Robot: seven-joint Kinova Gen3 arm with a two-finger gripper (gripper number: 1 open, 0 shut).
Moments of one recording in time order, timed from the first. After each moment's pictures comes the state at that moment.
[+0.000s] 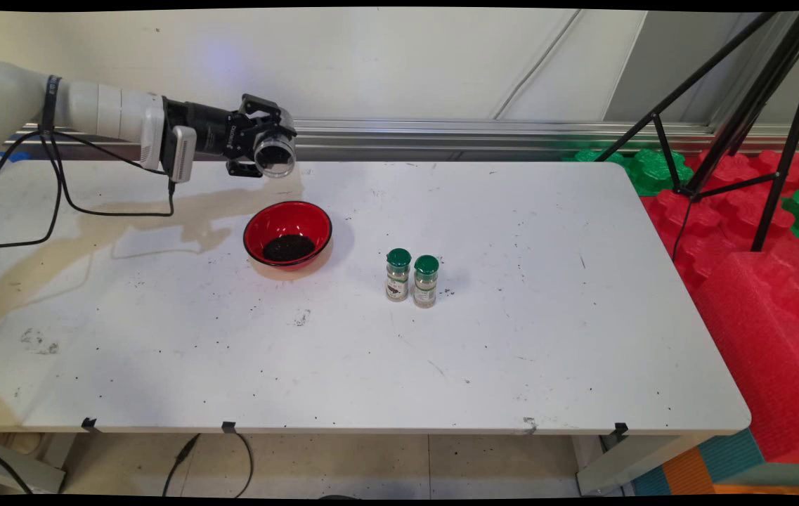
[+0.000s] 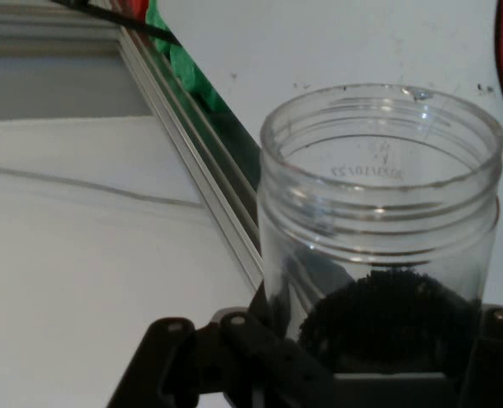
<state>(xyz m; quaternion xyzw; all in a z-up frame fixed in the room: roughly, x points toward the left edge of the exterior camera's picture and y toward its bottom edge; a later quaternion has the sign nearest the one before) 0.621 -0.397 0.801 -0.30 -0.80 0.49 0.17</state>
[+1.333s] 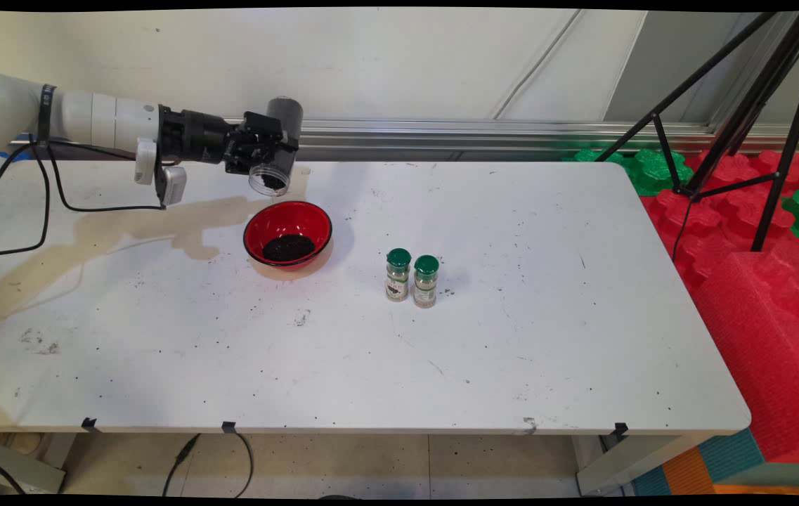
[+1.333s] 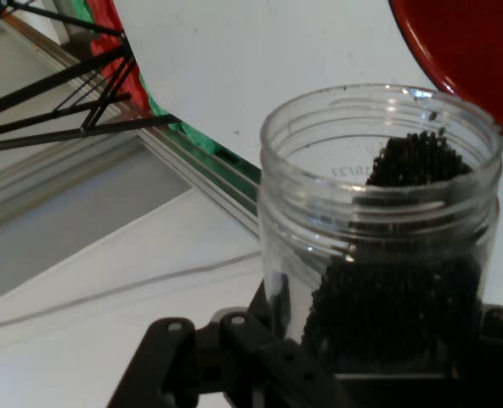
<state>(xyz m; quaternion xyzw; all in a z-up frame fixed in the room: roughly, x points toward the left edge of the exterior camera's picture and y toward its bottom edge) 0.612 -0.379 0.798 -0.48 -0.70 0.52 0.07</state>
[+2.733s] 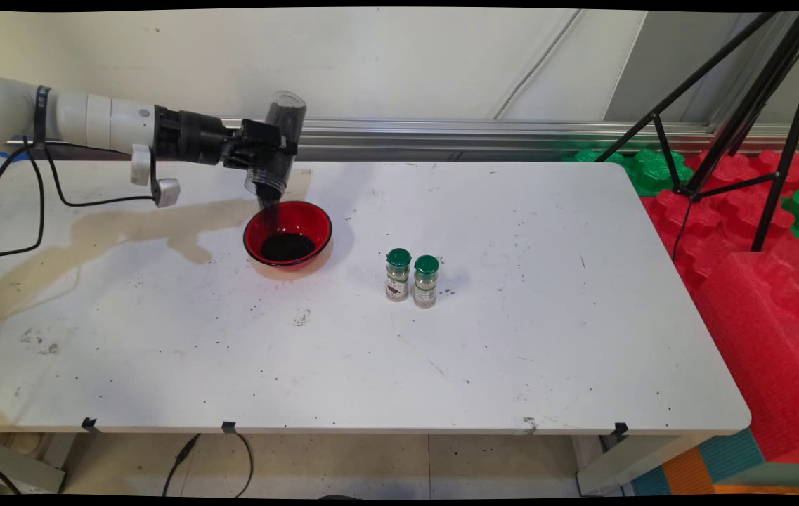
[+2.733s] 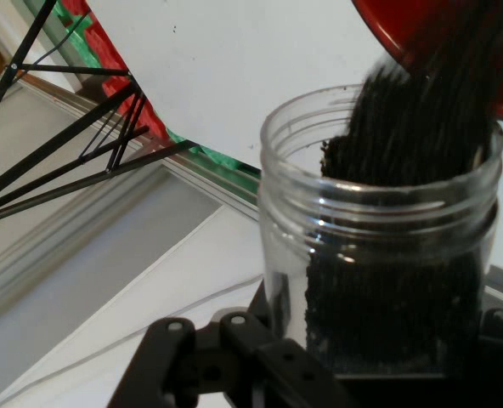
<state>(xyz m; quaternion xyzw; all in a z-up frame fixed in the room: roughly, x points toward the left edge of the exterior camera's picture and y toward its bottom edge) 0.612 -0.373 0.800 -0.55 -0.64 0.53 0.02</state>
